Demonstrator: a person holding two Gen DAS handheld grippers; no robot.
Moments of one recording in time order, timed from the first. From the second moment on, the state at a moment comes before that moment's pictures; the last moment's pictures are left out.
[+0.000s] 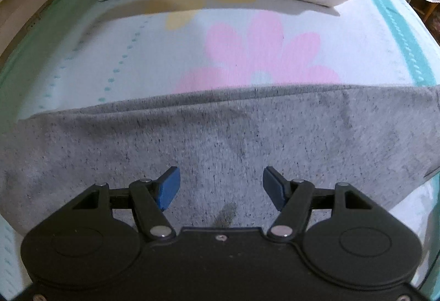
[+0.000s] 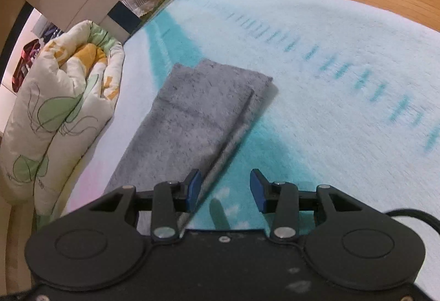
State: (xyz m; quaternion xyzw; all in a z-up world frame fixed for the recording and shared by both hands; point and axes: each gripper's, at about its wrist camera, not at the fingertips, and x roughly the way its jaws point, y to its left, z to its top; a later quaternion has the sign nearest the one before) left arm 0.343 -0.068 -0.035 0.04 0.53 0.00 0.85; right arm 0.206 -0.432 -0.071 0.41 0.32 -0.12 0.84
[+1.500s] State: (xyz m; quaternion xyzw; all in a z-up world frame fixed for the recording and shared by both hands) left arm 0.423 -0.175 -0.085 0.06 0.57 -0.08 0.82; right arm 0.274 -0.431 -0.053 0.35 0.27 -0.09 0.90
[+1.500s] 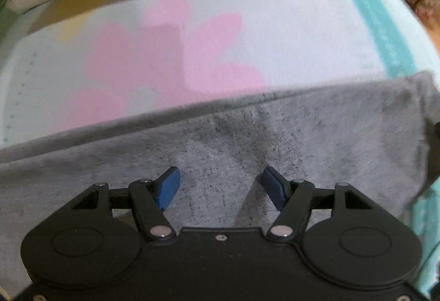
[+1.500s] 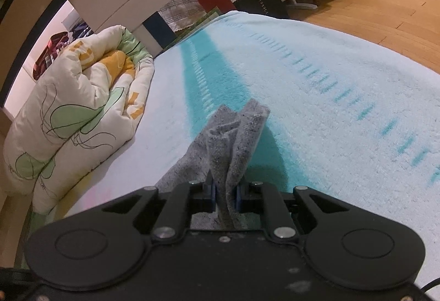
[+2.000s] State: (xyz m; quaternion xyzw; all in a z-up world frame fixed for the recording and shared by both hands) left arm 0.423 -0.059 -0.055 -0.04 0.58 -0.03 0.82; right arm 0.275 -0.360 0.013 0.24 0.25 0.01 0.94
